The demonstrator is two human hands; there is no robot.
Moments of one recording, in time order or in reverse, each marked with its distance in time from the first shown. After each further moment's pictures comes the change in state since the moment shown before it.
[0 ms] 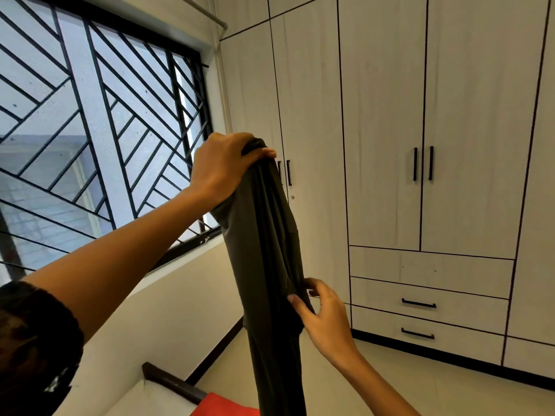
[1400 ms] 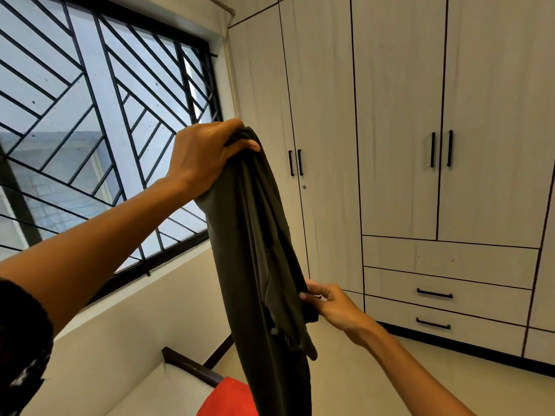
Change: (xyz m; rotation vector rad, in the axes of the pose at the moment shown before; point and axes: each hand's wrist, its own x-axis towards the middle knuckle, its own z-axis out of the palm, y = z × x) left_hand -0.006 -0.035 -0.022 0.144 0.112 0.357; right_hand 0.018 0.012 -0.006 0.287 -0.471 0.201
